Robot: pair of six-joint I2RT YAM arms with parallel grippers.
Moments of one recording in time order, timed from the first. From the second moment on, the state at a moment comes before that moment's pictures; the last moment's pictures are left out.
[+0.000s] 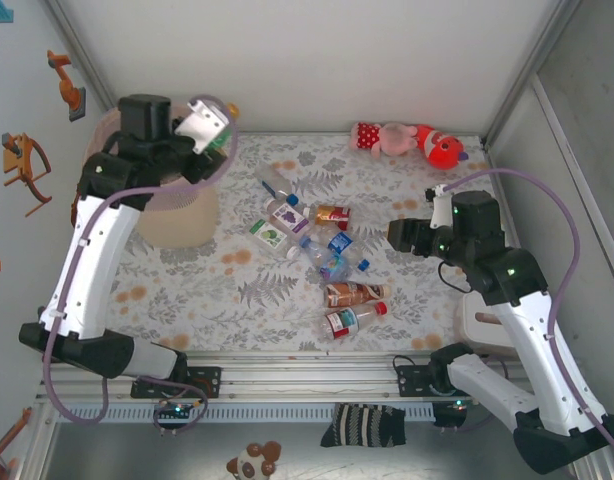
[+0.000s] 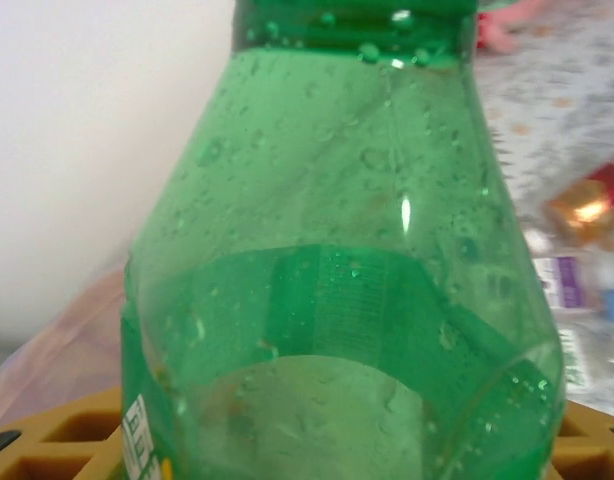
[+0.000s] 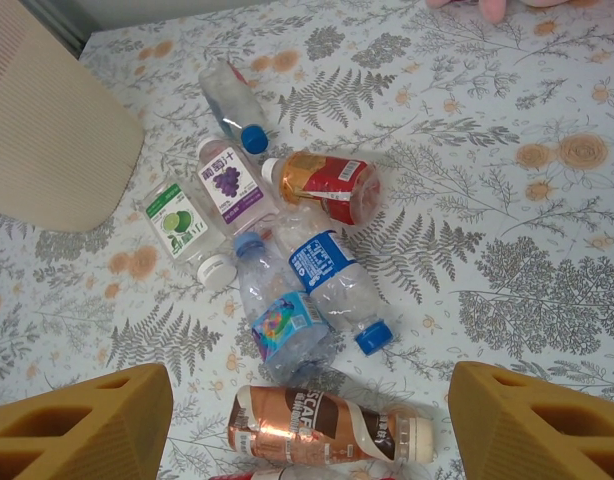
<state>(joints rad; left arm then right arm) -0.34 1.42 1.85 -1.00 -0.01 0.55 0.36 0.87 1.15 -0.92 -0.18 0.32</state>
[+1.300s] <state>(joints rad) 0.13 1.90 1.95 -1.02 -0.09 0.23 0.36 0.93 1.15 -0.91 -0.17 0.30</state>
